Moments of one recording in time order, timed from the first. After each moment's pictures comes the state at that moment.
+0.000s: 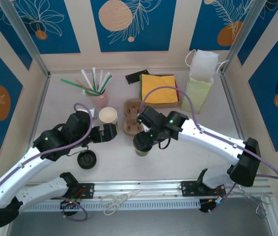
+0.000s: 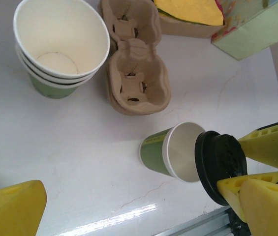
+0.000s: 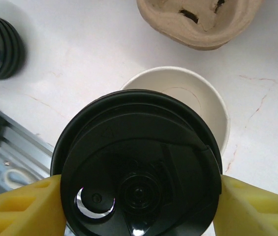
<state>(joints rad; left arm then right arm) -0.80 0.86 1.06 -0.95 -0.07 -0.79 0.99 1.40 1.27 -1.04 -0.04 0.51</state>
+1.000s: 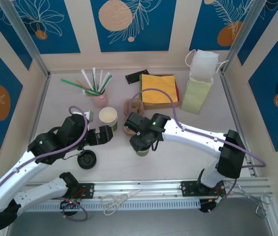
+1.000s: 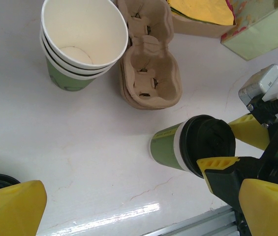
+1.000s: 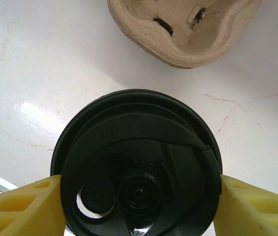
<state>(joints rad) -0.80 0.81 1.06 -1.01 -0.09 -0.81 1.07 1.56 1.33 -1.07 0.16 0.45</state>
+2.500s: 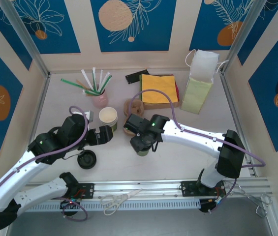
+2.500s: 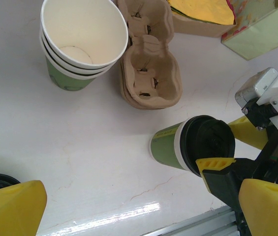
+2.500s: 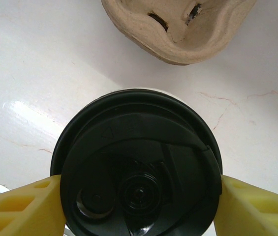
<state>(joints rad) -0.80 0.82 1.06 -1.01 -0.09 -0.81 1.07 1.56 1.32 -1.07 0.19 0.45</state>
